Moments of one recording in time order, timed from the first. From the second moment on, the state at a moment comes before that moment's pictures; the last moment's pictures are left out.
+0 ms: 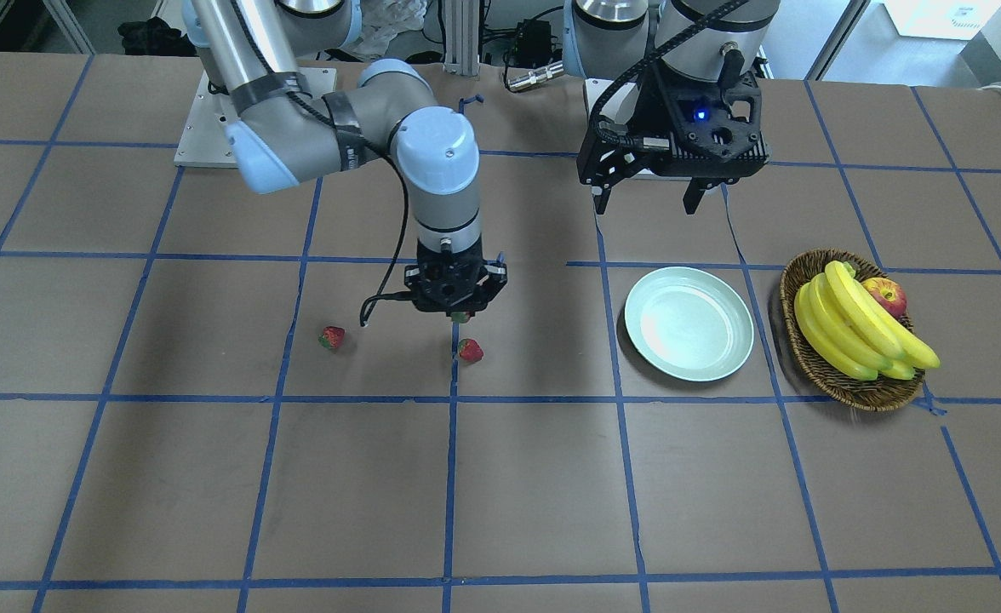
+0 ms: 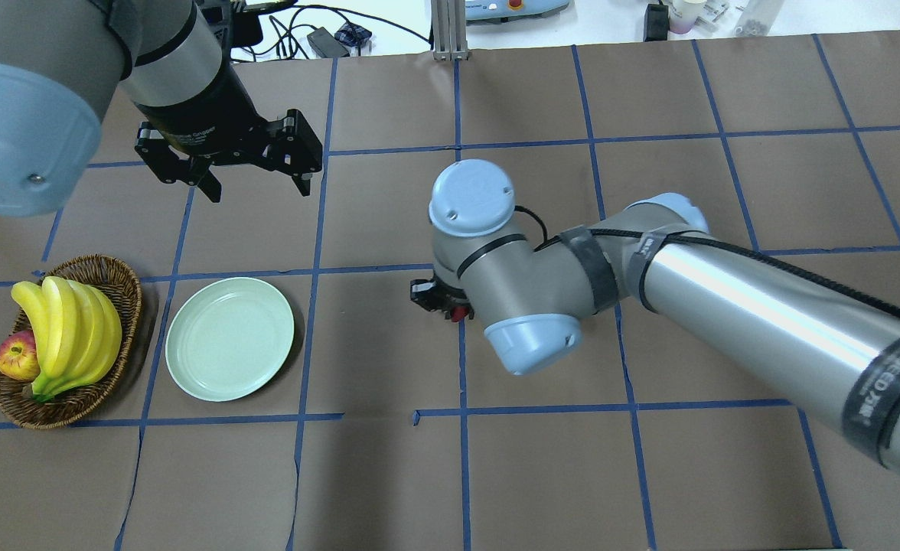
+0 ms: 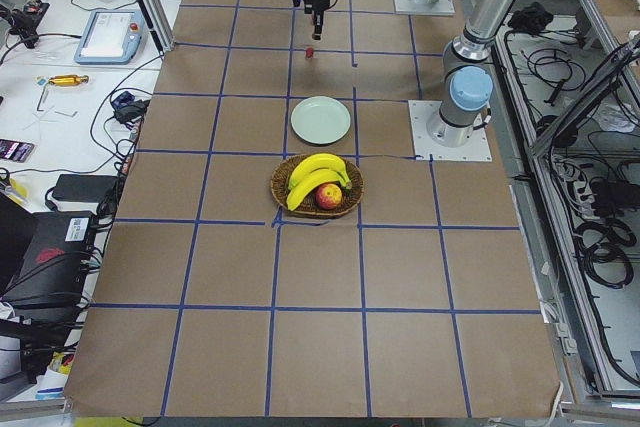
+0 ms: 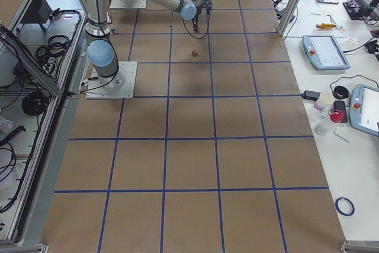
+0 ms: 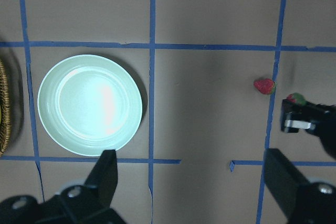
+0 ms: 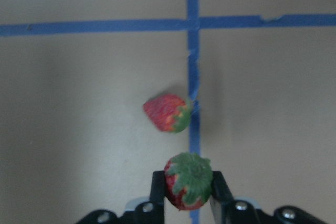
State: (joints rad) left arm -1.68 -1.55 -1.57 -1.54 1.58 -0.15; right arm 2.06 -1.23 1.90 -2.29 -1.52 0.48
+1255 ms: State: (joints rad) left arm -1.68 -1.55 -1.57 -1.54 1.58 -0.15; right arm 1.92 -1.25 1.91 -2.20 -1.64 0.47
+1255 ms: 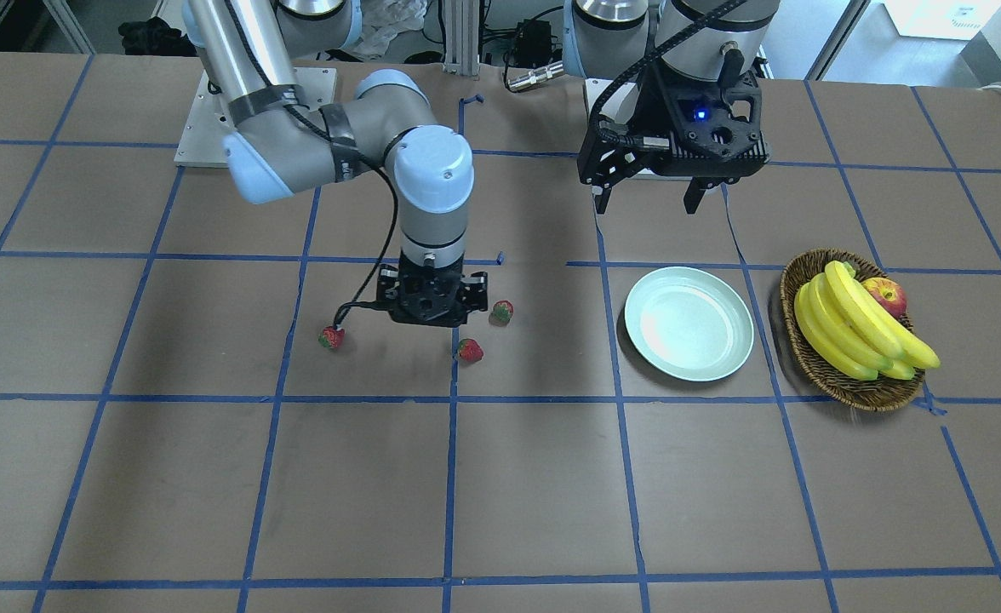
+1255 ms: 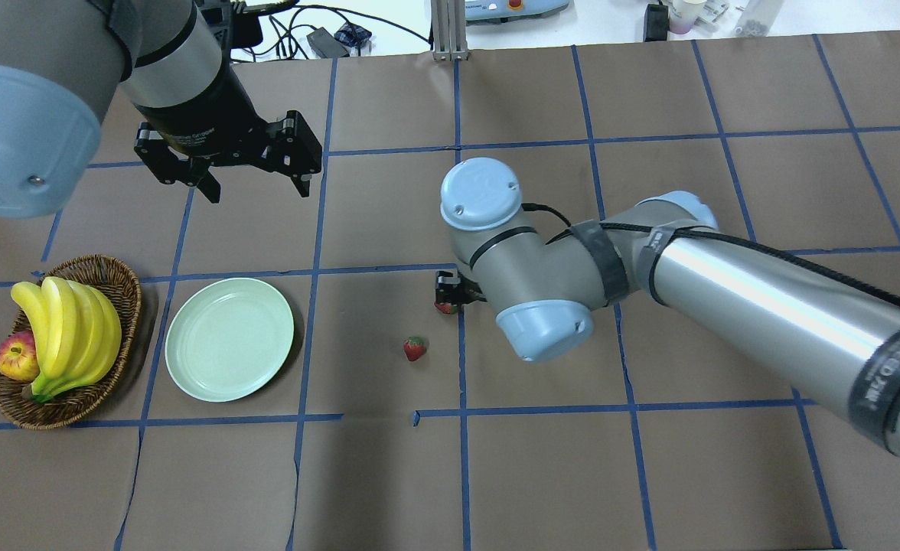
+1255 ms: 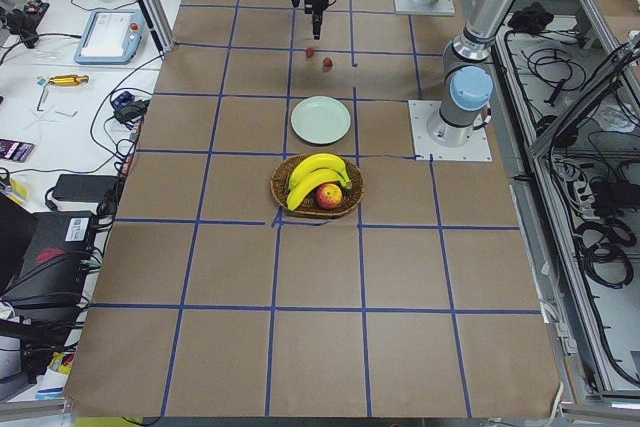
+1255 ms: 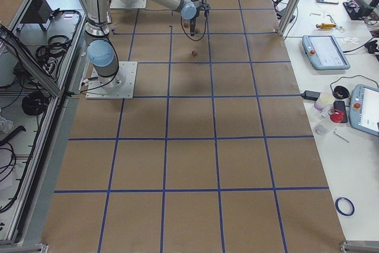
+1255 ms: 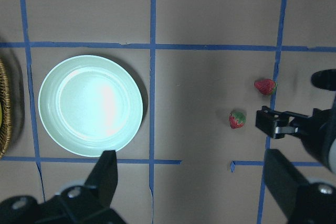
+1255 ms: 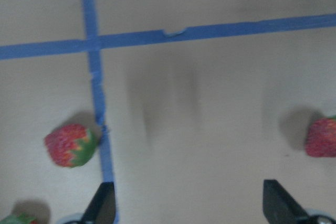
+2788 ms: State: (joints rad) left arm -1.68 -1.56 -1.57 -1.54 1.58 -0.15; right arm 1.69 -1.25 2.06 -2.30 -1.59 0.28
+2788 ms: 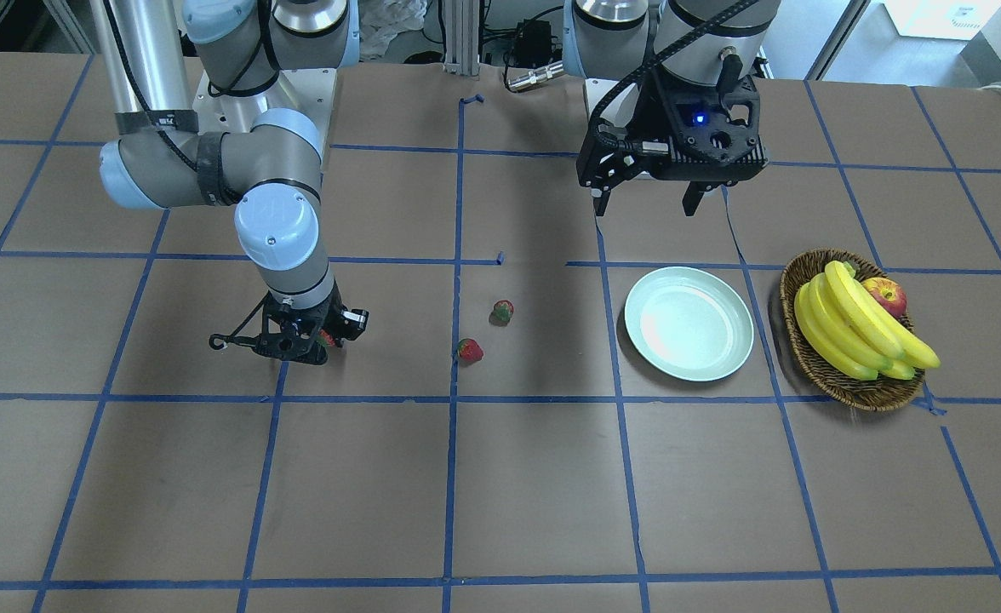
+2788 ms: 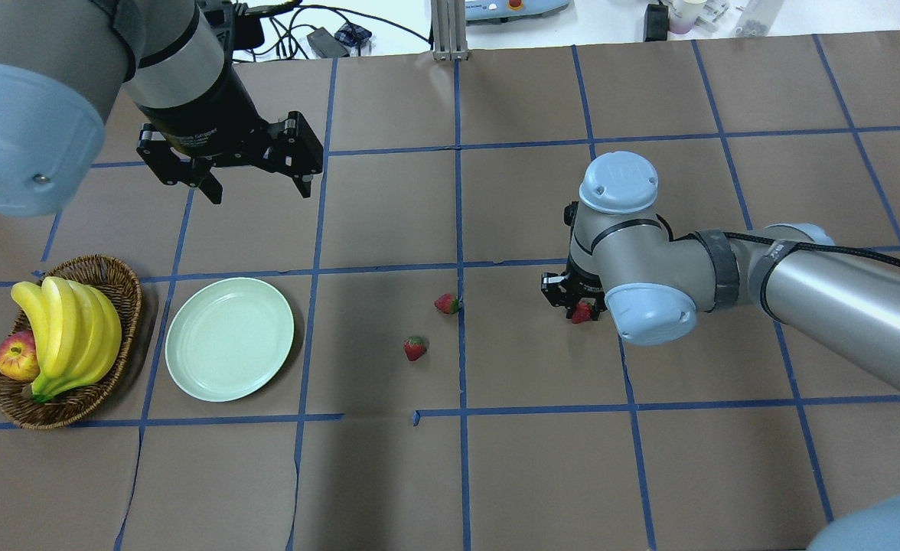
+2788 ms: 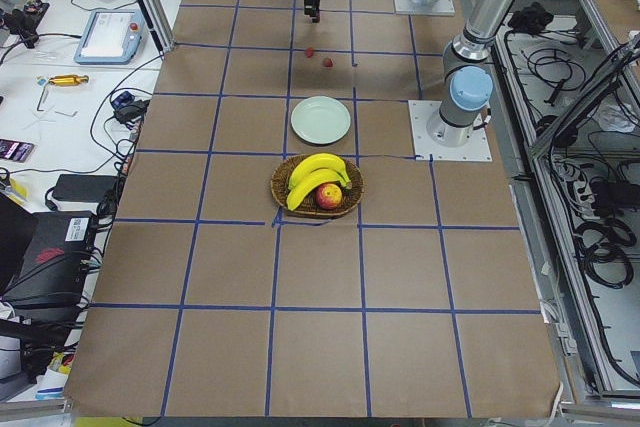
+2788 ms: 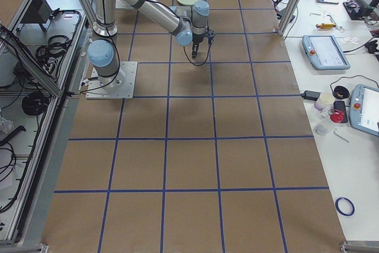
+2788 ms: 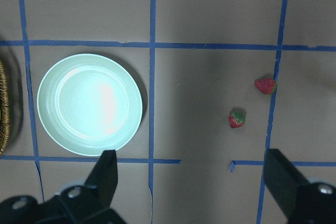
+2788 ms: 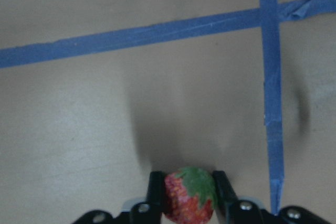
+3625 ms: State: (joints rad) left arm -1.68 -1.55 -1.57 -1.54 1.58 -0.14; right arm 1.95 -1.19 1.83 -2.39 -1.44 0.60
